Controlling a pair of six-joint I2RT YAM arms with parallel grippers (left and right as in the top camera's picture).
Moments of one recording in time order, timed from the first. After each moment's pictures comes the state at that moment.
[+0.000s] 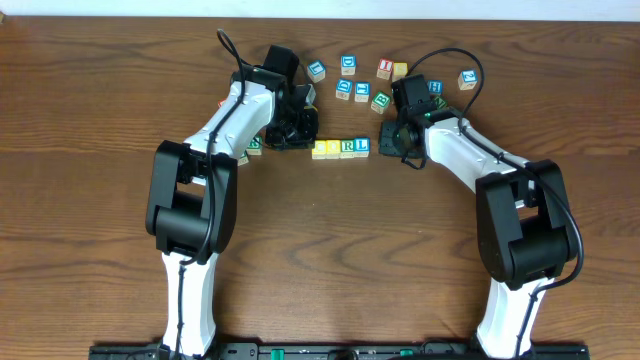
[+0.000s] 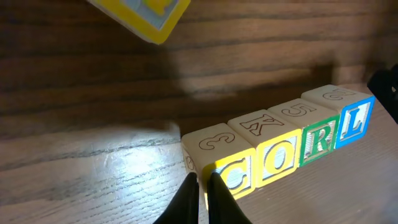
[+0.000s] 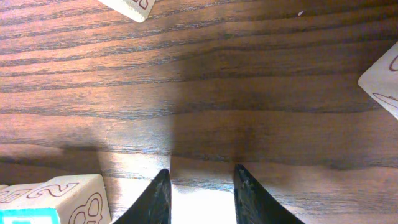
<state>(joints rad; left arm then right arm) -0.30 2.23 1.73 -0.91 0.40 -0.22 0.30 2.06 1.35 -0.48 0.00 0.41</state>
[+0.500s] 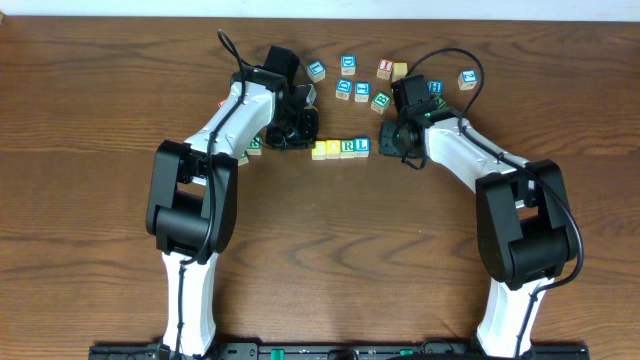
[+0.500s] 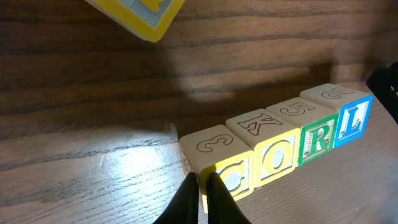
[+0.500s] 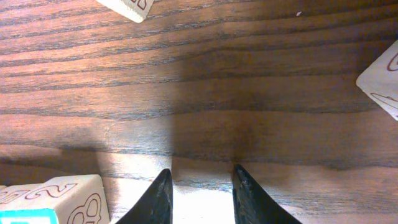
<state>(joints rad) -0.30 2.23 1.73 -0.90 0.41 -0.22 0.30 2.06 1.35 -0.48 0.00 0.41</state>
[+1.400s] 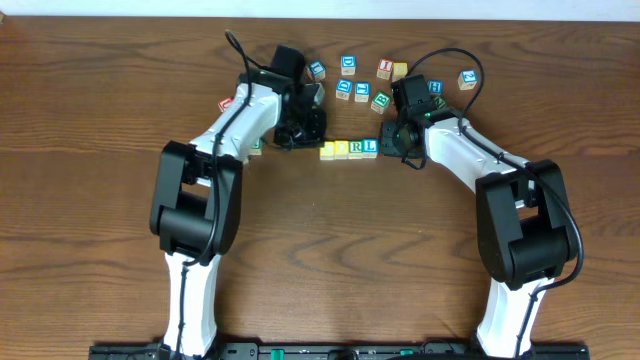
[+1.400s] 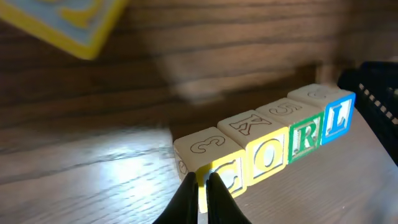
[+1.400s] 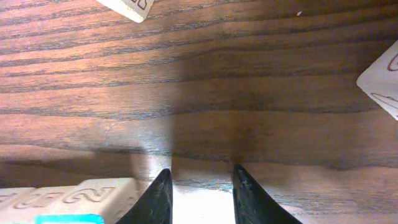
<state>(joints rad) -0.32 2.23 1.72 -0.86 0.45 -0.23 0.30 2.06 1.35 -0.48 0.00 0.41</state>
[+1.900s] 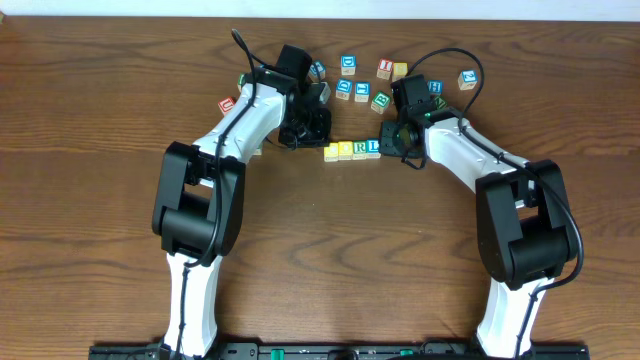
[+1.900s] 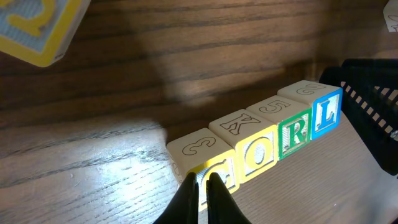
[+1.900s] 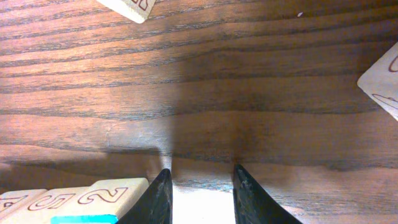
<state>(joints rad) -0.34 2.23 1.74 -0.86 0.46 -0.23 0.30 2.06 1.35 -0.48 -0.01 0.41</state>
